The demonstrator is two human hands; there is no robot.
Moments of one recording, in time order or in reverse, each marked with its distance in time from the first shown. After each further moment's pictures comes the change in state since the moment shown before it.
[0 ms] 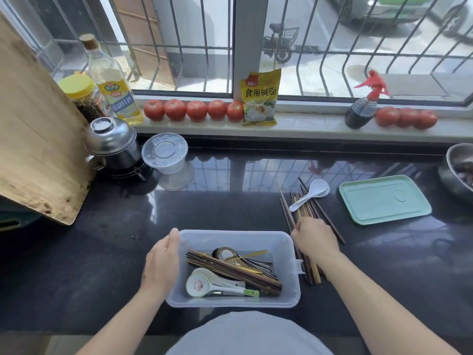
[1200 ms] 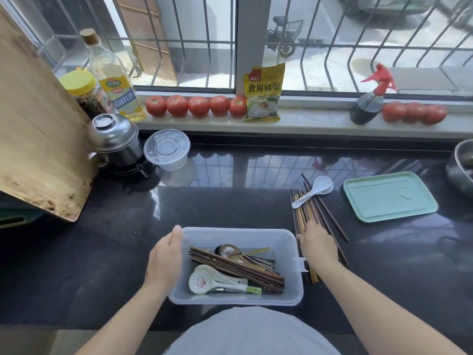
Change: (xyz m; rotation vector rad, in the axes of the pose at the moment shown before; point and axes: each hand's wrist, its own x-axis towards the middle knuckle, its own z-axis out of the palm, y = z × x) left_hand -0.004 0.008 0.000 -0.008 -0.006 -0.016; right_hand 0.009 0.030 0.053 -0.018 0.033 0.031
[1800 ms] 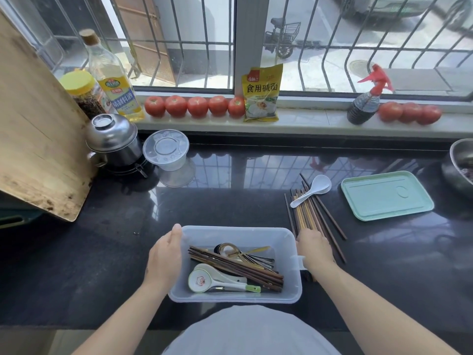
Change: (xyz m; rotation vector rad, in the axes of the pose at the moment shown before) left_hand -0.001 0.000 -0.001 -0.009 -0.014 0.015; right_hand -0.013 -0.014 -0.008 -0.133 -0.135 0.040
